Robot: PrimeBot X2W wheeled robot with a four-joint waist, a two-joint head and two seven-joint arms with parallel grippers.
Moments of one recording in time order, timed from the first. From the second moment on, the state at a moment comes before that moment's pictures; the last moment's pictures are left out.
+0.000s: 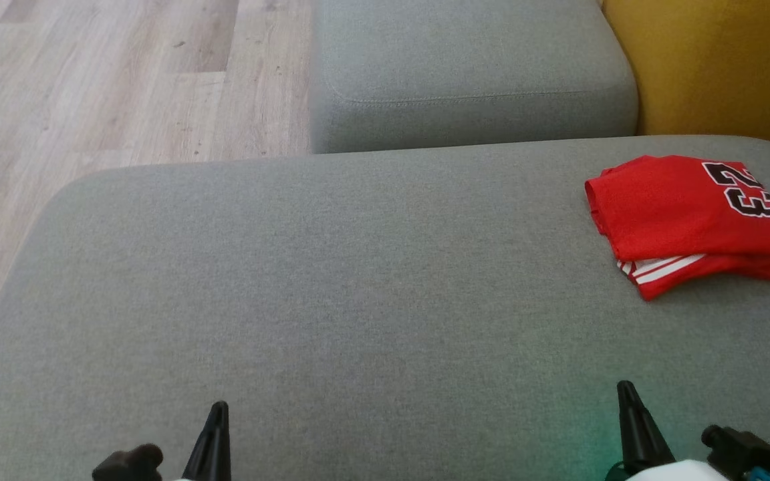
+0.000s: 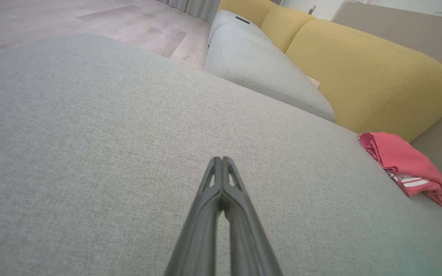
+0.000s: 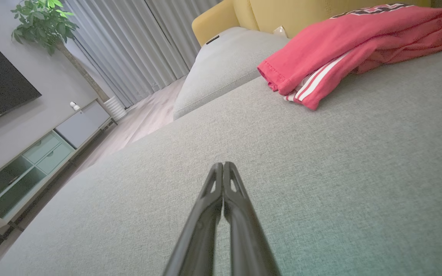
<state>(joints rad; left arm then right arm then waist) 0.24 0.06 -0.21 0.16 -0.46 0.05 -0.19 0.17 -0.05 0.10 0.32 0.49 0.12 -0.19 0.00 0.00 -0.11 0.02</state>
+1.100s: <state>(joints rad) 0.16 0.07 -0.15 0.20 -0.85 0.00 -0.11 0.10 -0.05 0.04 0.31 0.86 0.12 -0.10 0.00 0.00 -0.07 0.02</state>
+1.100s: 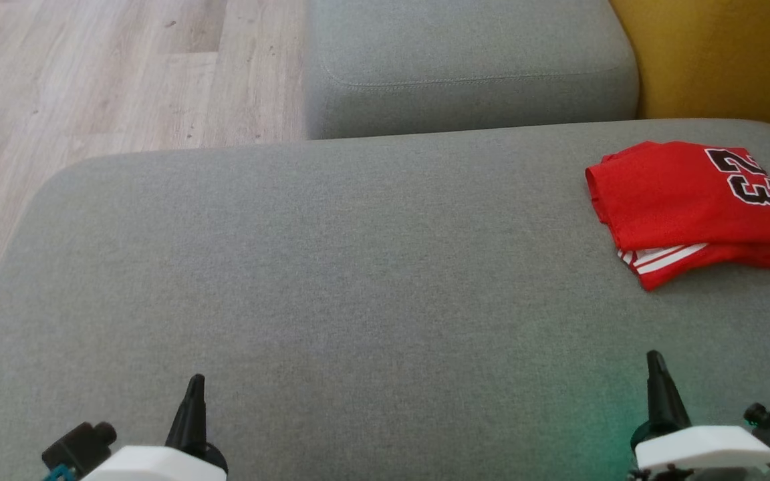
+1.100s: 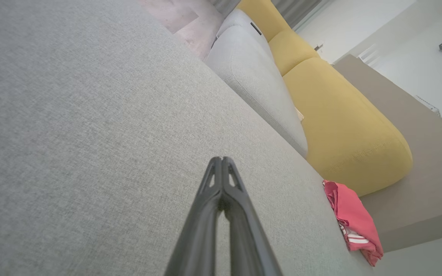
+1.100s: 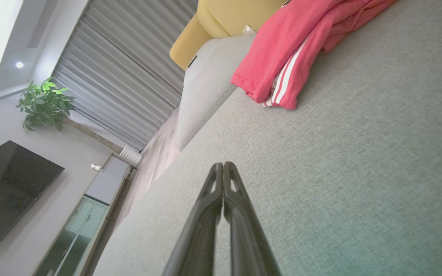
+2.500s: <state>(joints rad) 0.03 0.07 -0.04 0.24 -1.32 -0.07 0.00 0.01 -0.05 -0.04 0.29 1.31 0.12 0.01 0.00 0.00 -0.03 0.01</state>
